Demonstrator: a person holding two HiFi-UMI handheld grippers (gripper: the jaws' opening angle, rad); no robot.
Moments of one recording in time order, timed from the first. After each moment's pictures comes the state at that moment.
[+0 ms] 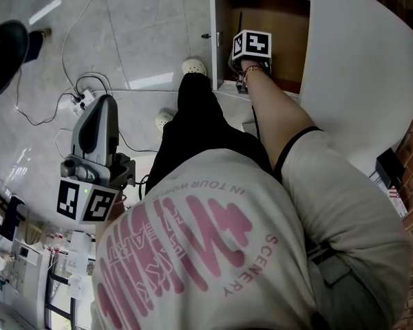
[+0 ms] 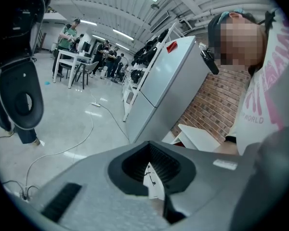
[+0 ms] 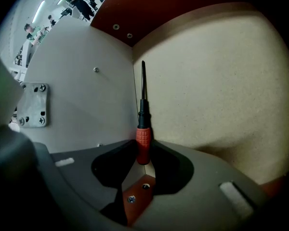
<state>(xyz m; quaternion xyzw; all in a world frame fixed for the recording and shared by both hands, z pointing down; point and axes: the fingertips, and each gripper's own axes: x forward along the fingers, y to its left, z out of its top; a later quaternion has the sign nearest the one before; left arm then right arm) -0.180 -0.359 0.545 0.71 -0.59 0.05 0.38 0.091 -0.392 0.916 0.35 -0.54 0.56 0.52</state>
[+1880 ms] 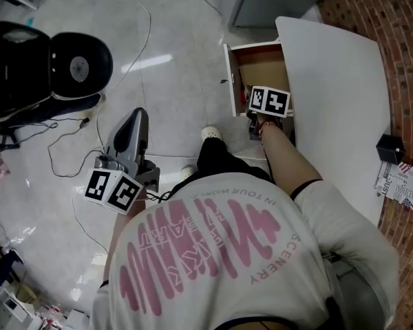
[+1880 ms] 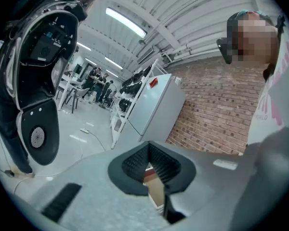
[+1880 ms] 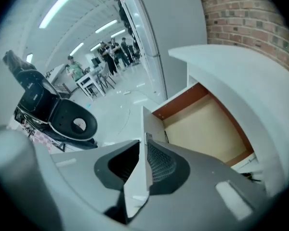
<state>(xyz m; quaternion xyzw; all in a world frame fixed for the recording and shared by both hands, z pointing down) -0.210 -0.242 0.414 0.77 -0.58 -0.08 0.26 0.057 -0.376 0.668 0.49 -0.71 0.41 0.30</state>
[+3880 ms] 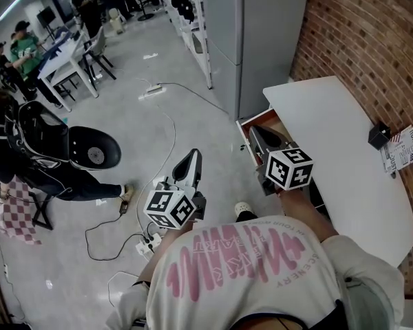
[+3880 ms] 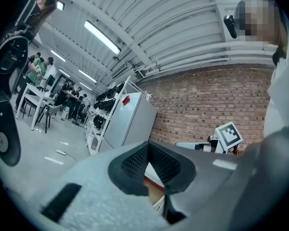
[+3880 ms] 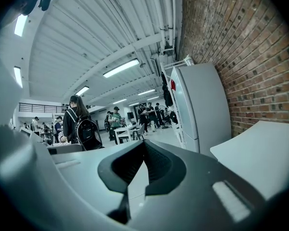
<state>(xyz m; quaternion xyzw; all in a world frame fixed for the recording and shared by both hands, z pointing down) -0.194 -0.114 0.299 0.86 -0.48 -0.12 0.12 -0.043 -0.176 0.297 0.46 -0.88 0.13 -0.01</state>
